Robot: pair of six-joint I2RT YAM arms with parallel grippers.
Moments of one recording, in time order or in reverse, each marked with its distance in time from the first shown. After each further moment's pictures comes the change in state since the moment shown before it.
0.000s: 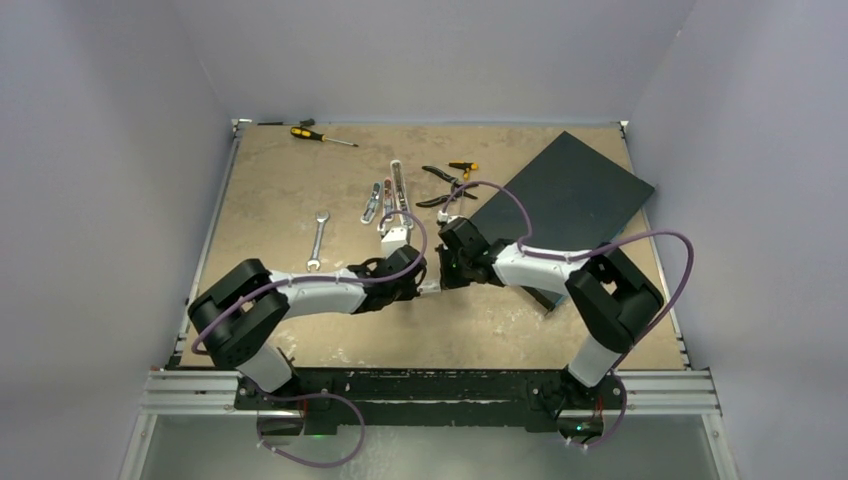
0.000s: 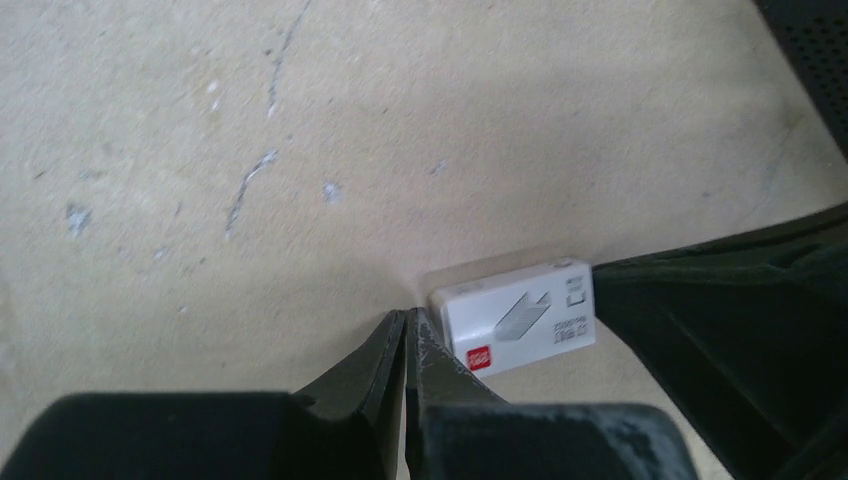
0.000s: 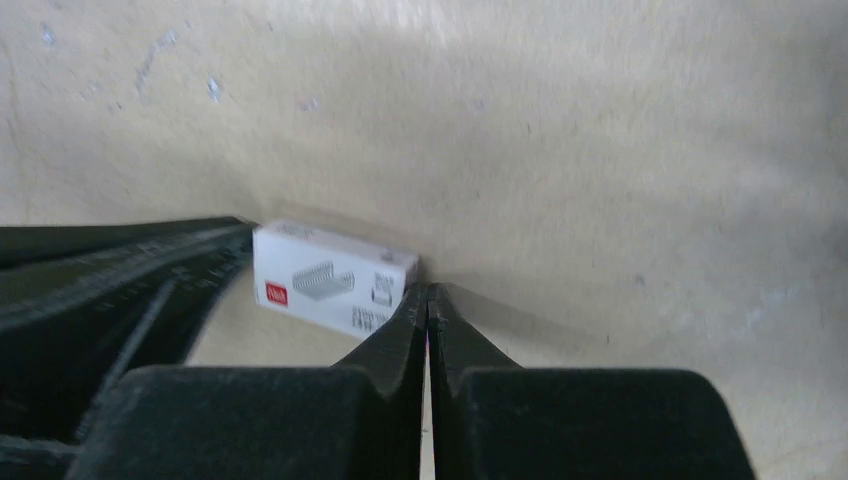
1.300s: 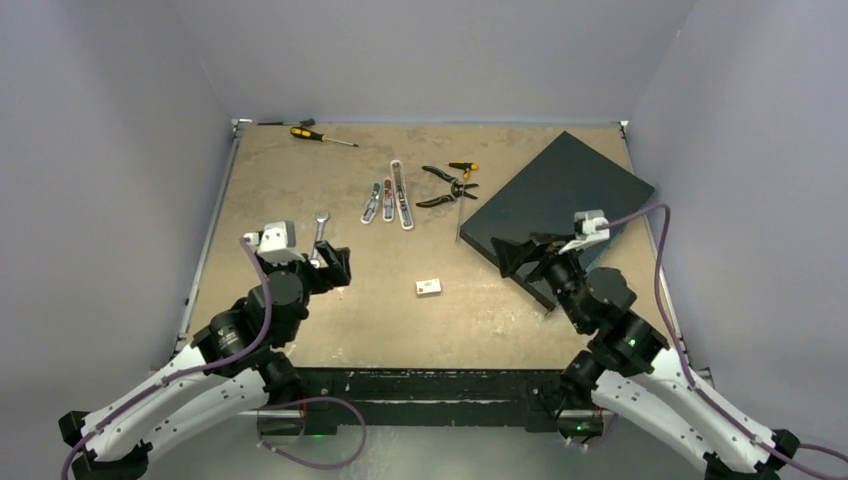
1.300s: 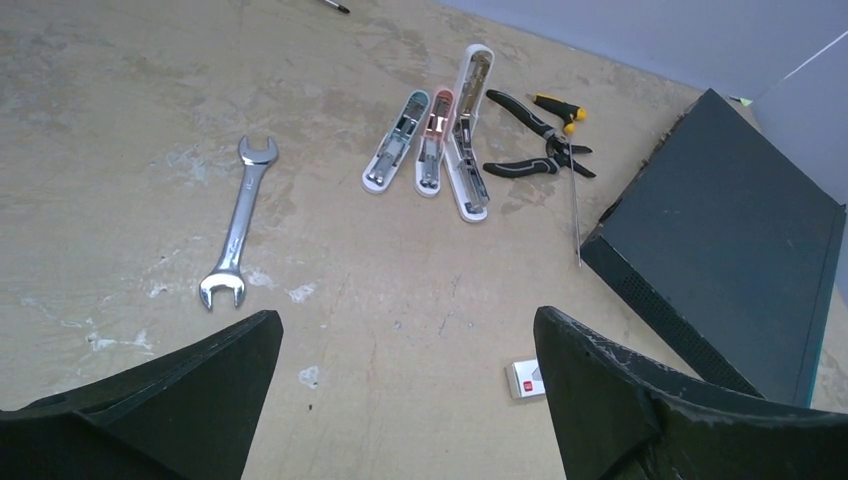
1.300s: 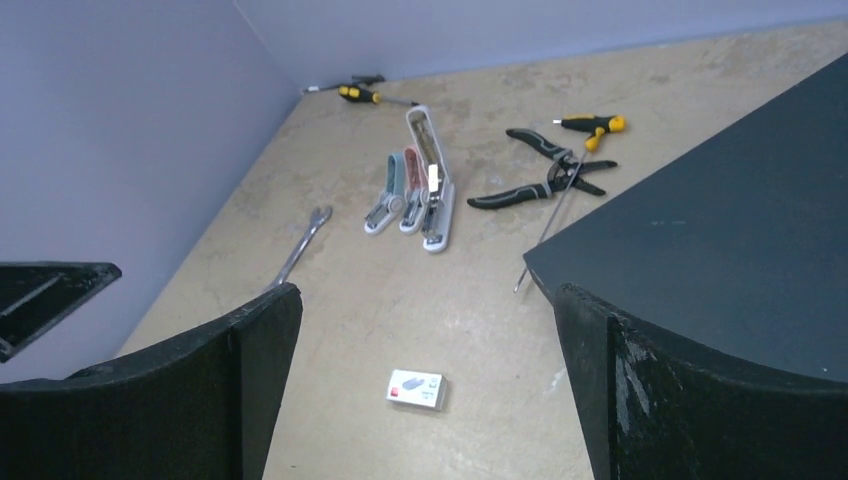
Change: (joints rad) left arm -0.015 -1.107 -0.099 -0.422 -0.426 0.272; right arm 0.017 -1.189 -0.319 0.077 0.365 -0.112
